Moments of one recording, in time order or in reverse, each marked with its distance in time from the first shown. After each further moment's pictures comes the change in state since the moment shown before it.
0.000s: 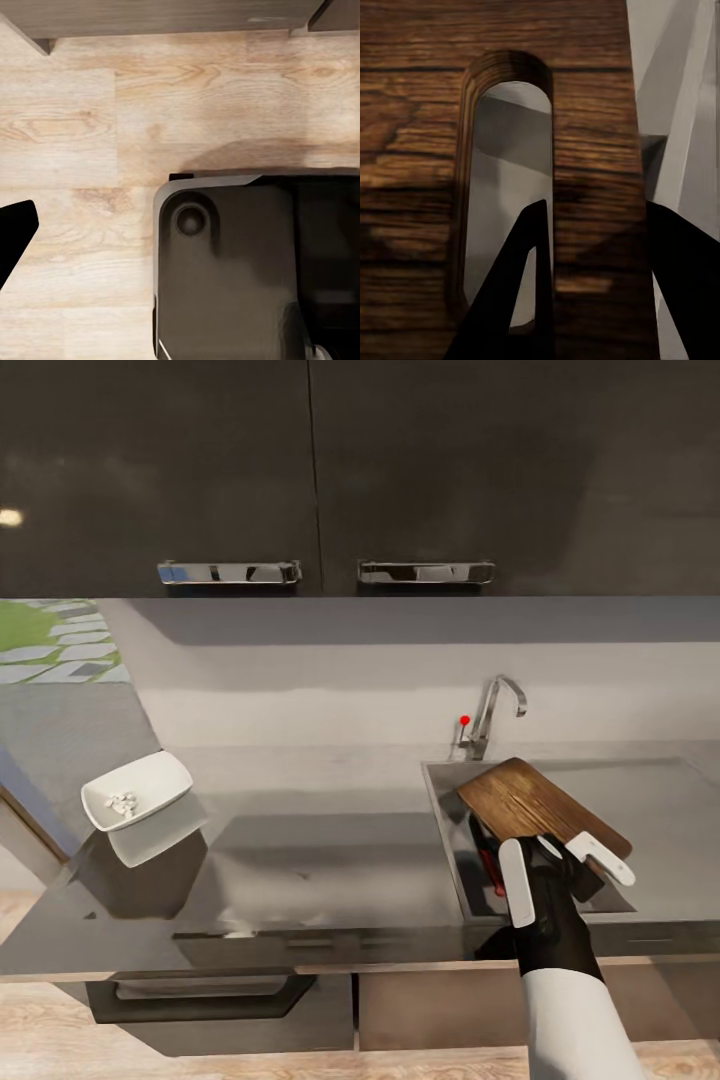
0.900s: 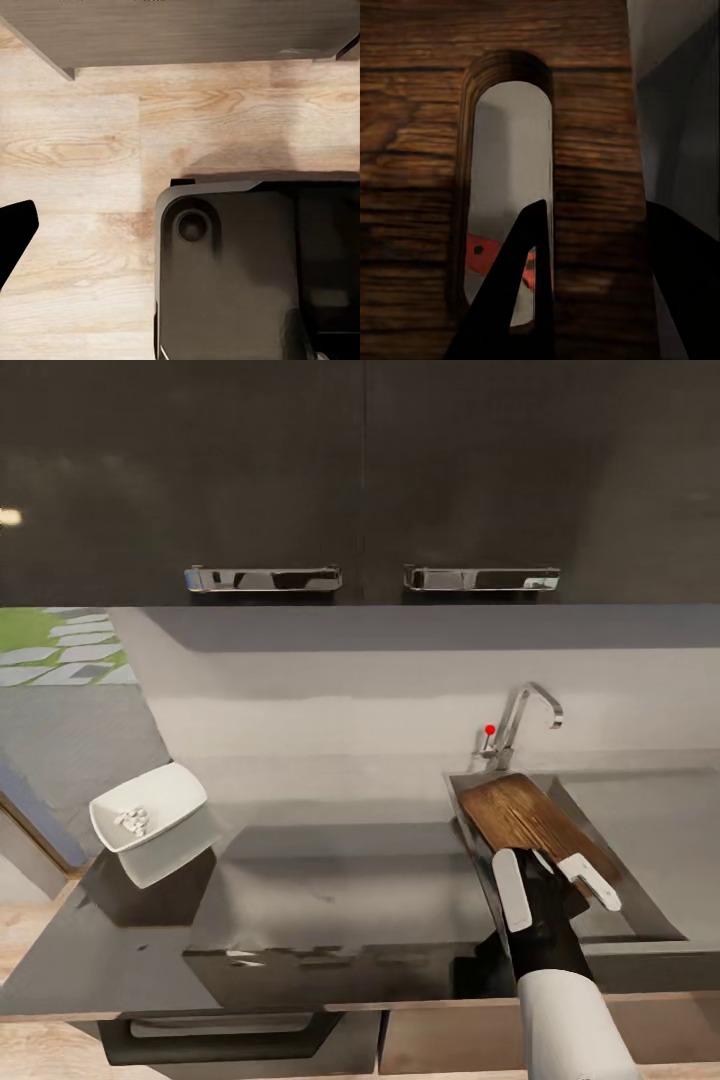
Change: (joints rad) left arm 0.000 0.003 0.002 -0.012 0.001 0.000 0.000; right arm 0.000 0.000 -0.008 0.109 -0.127 -0.150 -0.038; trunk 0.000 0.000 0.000
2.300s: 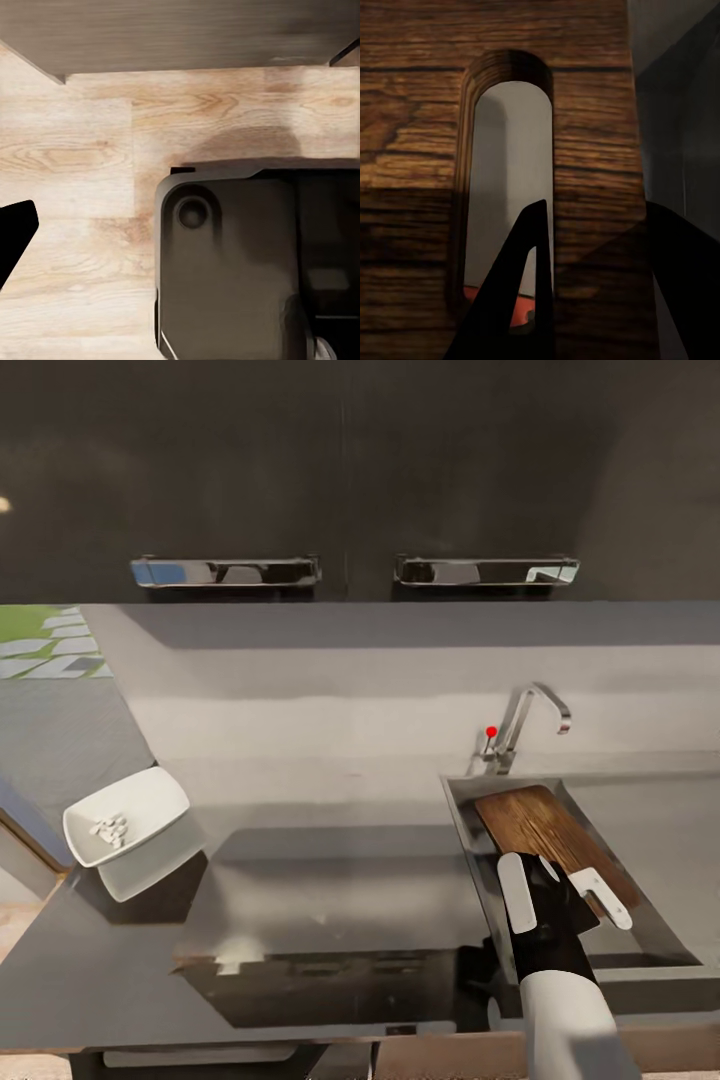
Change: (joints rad) left arm 0.000 0.001 0.000 0.001 0.000 0.000 0.000; right arm 0.000 0.000 -0.049 0.022 -0.007 -0.065 -0.054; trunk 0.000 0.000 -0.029
